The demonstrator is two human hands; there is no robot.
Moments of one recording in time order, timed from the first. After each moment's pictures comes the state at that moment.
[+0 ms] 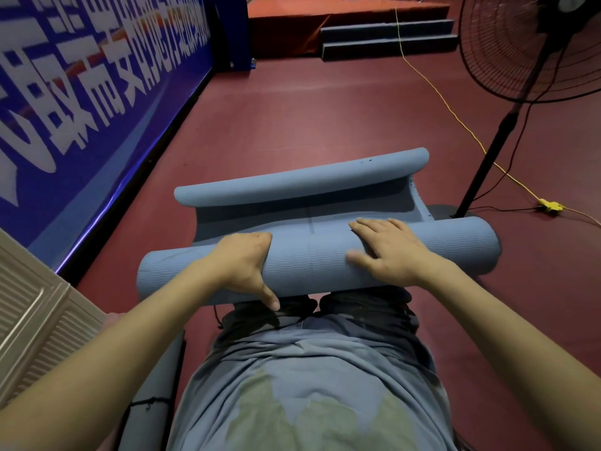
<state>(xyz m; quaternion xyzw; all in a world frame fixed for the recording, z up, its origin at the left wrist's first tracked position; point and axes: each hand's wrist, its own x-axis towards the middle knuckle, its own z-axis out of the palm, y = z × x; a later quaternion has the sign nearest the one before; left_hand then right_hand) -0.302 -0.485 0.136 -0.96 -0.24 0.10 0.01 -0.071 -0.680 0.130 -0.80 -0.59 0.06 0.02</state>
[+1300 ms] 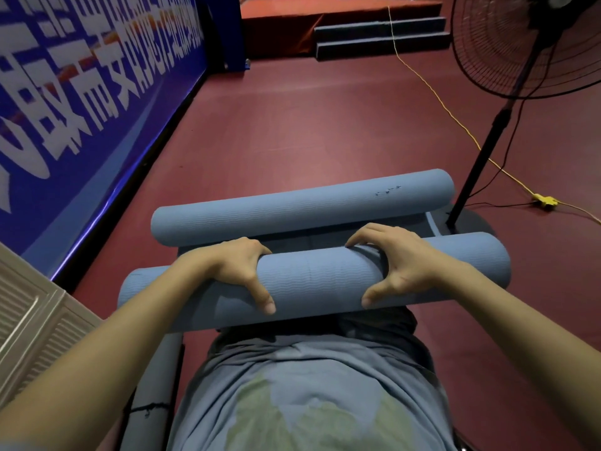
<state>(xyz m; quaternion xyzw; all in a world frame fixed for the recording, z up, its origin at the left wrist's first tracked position) -0.303 -0.481 0.161 -0.92 -0.25 0.19 -0.22 -0.067 -0.709 0.148 -0.73 -0.65 0.12 0.14</state>
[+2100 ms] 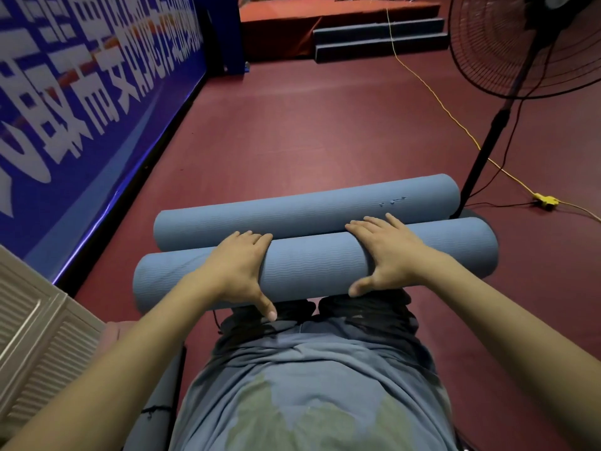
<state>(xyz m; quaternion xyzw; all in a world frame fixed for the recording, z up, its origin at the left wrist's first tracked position) -0.309 -0.500 0.143 -0.97 -0.23 0.08 0.01 -0.069 -0.684 0.138 -0.79 -0.61 0.07 -0.02</state>
